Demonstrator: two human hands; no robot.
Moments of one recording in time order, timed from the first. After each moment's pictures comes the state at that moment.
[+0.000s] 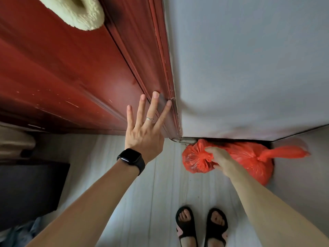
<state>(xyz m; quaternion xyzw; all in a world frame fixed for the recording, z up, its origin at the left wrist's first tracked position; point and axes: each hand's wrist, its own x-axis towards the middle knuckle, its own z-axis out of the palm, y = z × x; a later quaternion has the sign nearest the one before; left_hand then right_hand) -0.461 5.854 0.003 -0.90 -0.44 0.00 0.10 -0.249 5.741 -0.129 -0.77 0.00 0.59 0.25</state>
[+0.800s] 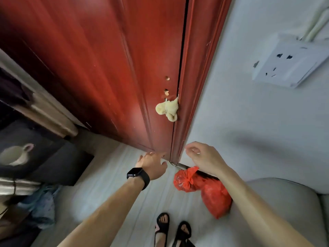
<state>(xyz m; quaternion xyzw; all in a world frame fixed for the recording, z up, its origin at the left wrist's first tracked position) -0.517 5.739 0.325 -0.72 -0.61 0.08 -0.31 -0.309 5.721 0.372 -0.69 -0.58 0.41 0.13</state>
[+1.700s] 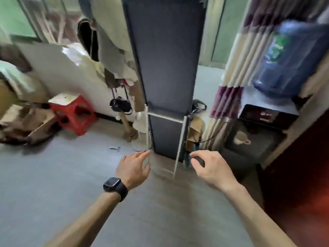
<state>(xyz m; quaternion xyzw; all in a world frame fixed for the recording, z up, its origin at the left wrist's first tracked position) -0.814 5.151 0.452 -0.16 -0.98 -0.13 -0.02 -0.751 5.420 0.502 -0.02 -0.97 0.24 0.02</state>
